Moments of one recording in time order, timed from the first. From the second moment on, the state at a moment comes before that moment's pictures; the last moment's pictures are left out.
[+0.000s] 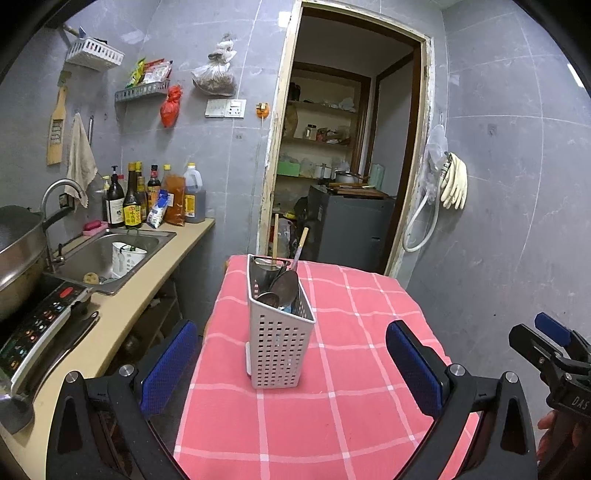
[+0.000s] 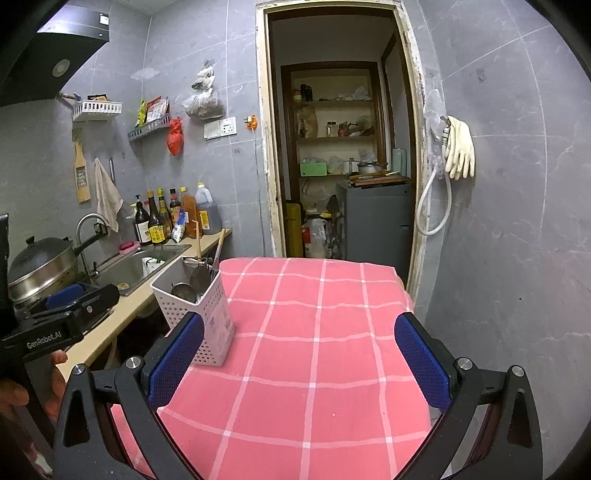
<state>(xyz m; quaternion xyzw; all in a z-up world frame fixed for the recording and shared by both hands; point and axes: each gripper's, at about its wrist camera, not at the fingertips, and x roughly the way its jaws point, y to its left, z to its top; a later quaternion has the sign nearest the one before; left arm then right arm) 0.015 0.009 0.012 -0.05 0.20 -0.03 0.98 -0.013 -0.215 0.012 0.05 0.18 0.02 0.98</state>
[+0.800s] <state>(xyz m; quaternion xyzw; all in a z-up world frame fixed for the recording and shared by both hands) -0.004 0.007 0.007 -0.05 0.20 -0.04 0.98 -0.015 -0.212 0.009 0.05 0.18 0.02 0.98</state>
